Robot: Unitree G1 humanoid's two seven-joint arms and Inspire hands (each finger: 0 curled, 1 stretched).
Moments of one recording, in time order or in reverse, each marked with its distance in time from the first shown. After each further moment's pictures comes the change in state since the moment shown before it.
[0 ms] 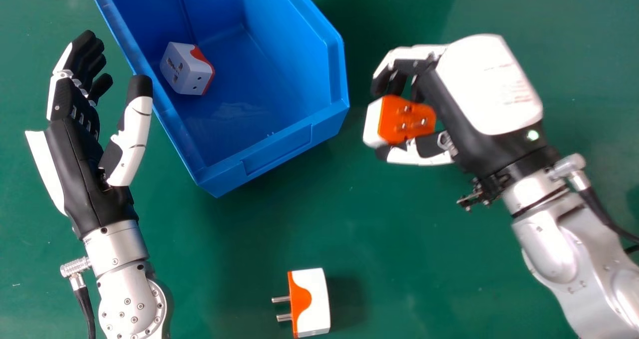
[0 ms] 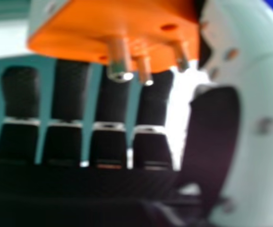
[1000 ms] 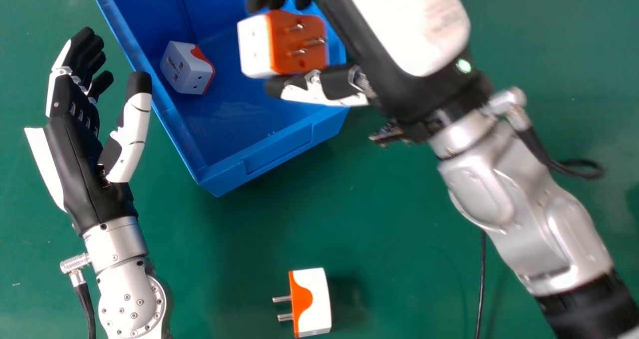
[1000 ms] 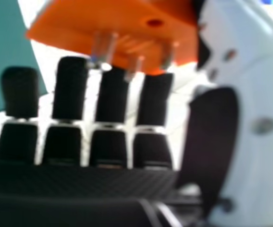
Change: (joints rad) left arm -0.018 0.004 0.000 0.017 -0.009 -0.002 0.000; right arm -0.356 0.220 0.132 0.159 -0.081 -0.107 -0.036
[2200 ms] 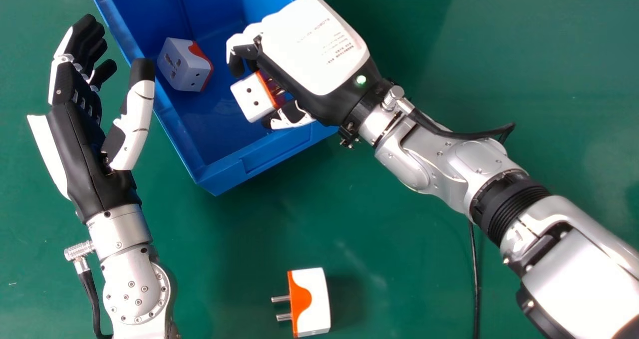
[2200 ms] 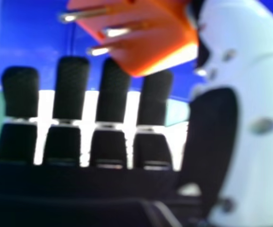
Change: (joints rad) left arm -0.047 0.003 0.000 0.031 0.020 -0.005 0.025; right arm -0.440 0.081 0.351 0.995 -0.160 -0.064 -0.440
